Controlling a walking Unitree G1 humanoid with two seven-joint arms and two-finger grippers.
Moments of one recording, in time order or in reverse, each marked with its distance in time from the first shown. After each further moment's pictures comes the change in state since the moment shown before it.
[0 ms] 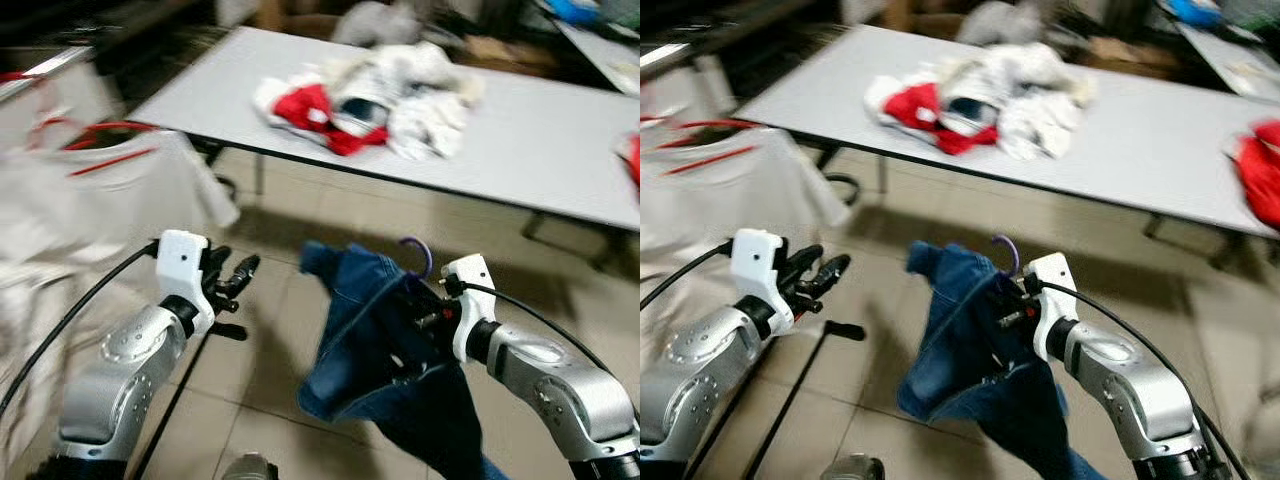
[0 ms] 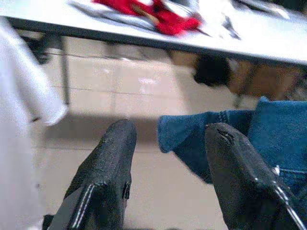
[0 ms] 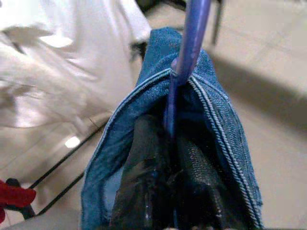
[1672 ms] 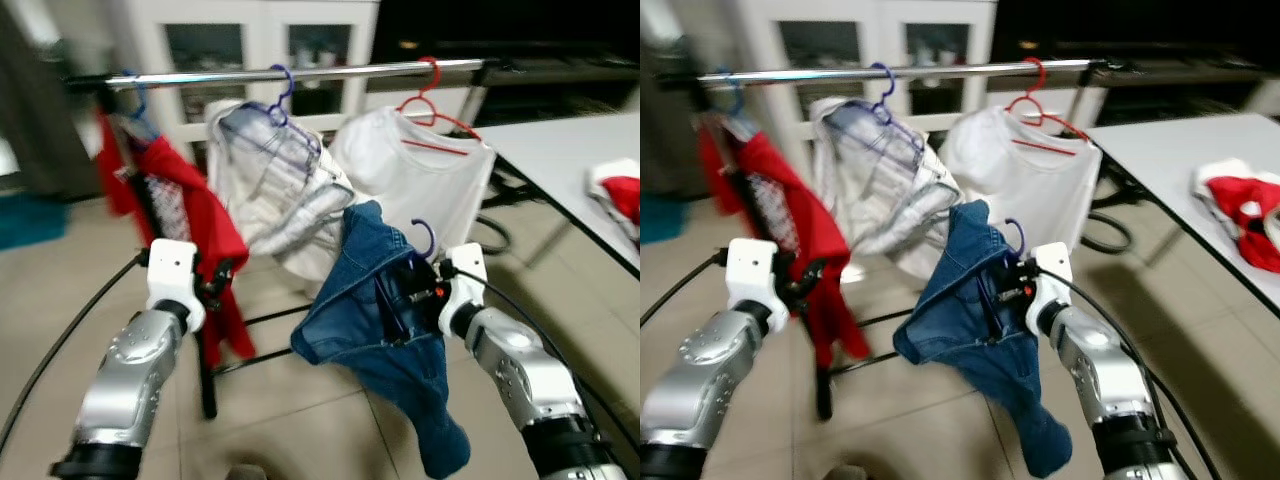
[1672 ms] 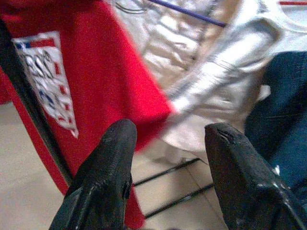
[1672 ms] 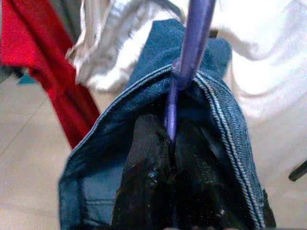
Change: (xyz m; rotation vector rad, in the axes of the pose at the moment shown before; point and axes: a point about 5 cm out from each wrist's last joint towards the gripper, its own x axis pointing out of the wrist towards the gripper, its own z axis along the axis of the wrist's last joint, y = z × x) left arm 0.017 0.015 -0.029 0.065 0.051 0.165; right arm 0.031 -0.039 -0.018 0.012 -0.099 -0.164
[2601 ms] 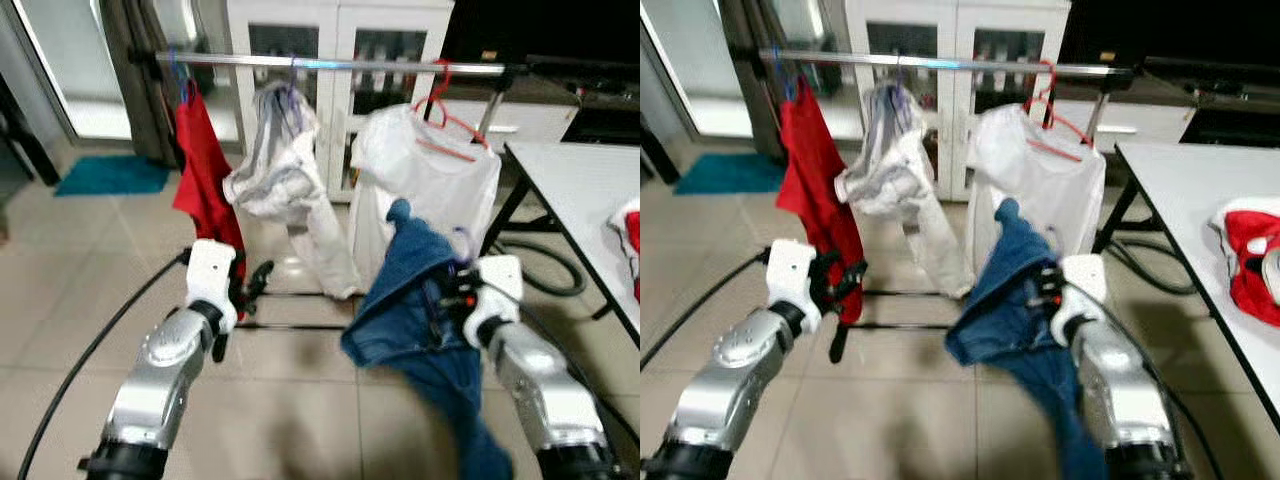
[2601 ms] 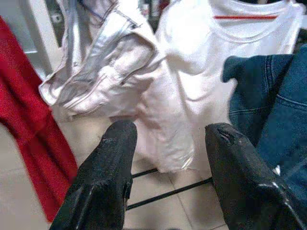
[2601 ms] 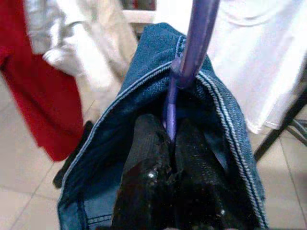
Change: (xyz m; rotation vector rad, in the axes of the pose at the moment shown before) left arm 0.004 -0.027 0.005 0.035 -0.075 -0.177; right arm -0.023 -0.019 -0.001 -0.026 -0.047 -0.286
